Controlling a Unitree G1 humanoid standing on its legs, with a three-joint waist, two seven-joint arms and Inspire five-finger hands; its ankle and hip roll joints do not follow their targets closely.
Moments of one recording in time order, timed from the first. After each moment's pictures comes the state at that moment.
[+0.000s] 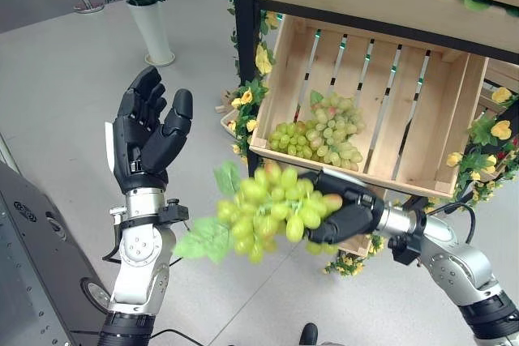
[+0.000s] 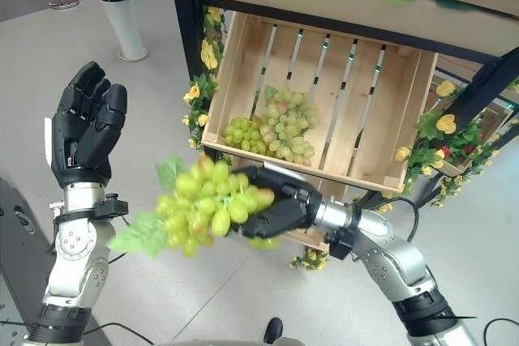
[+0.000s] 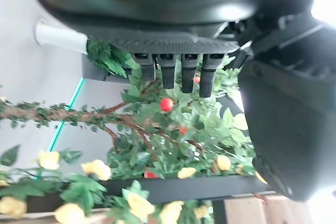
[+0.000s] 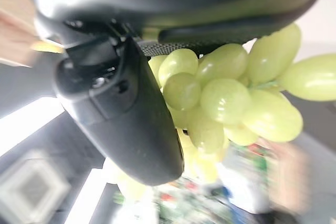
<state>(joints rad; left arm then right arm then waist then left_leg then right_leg) -0.05 0.39 0.03 -0.13 -0.39 -0.31 0.30 -0.19 -0.56 0.14 -0.29 1.01 0.18 0.64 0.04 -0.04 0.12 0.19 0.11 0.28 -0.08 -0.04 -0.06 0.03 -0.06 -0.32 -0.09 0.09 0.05</state>
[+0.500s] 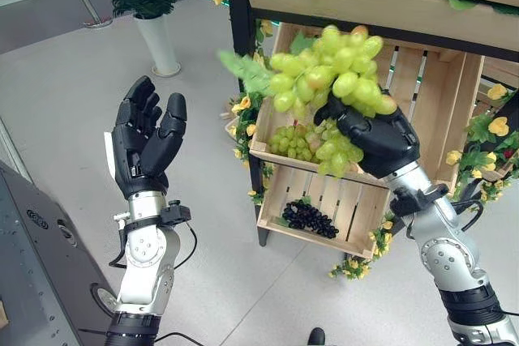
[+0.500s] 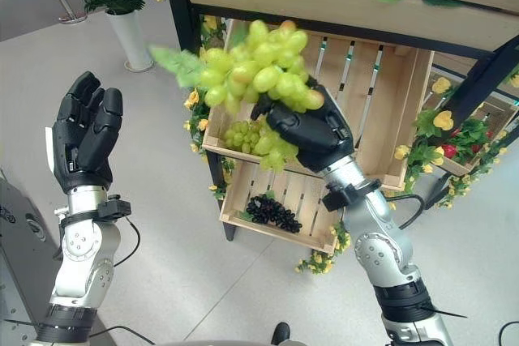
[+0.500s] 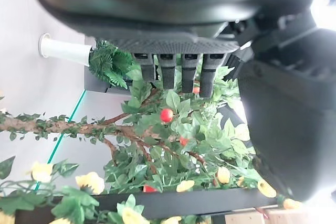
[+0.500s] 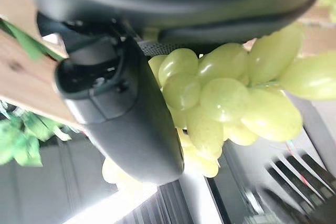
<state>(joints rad) -0.05 0.37 0.02 -0.13 -0.39 -0.31 0.37 -0.26 -0.49 0.08 -0.32 1.12 0.01 0.09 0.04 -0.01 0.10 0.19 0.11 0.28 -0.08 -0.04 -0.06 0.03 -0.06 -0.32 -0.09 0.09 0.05</state>
